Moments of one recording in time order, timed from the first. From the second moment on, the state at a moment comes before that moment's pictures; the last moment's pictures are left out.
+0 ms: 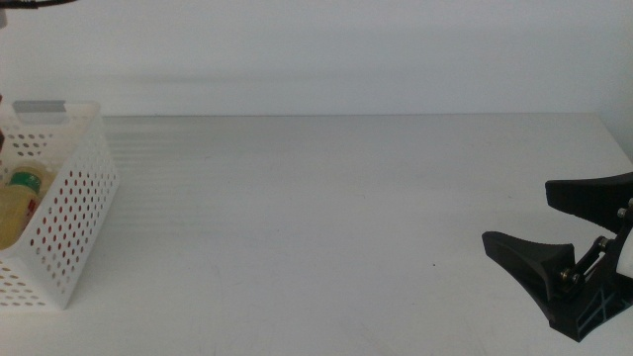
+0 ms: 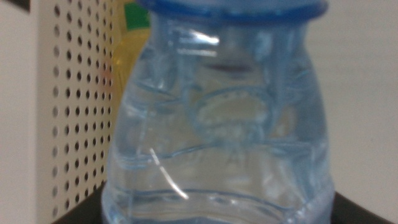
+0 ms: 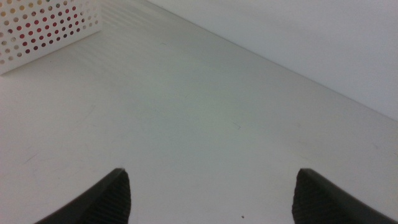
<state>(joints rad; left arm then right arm) 0.26 1.52 -1.49 -0.05 1.18 0.27 0.61 0.78 -0.59 -0.02 0.27 -0.06</state>
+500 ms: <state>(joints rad) 0.28 1.77 -1.55 -0.06 1.15 0.31 0.61 0.78 -0.59 -0.03 0.27 -0.06</state>
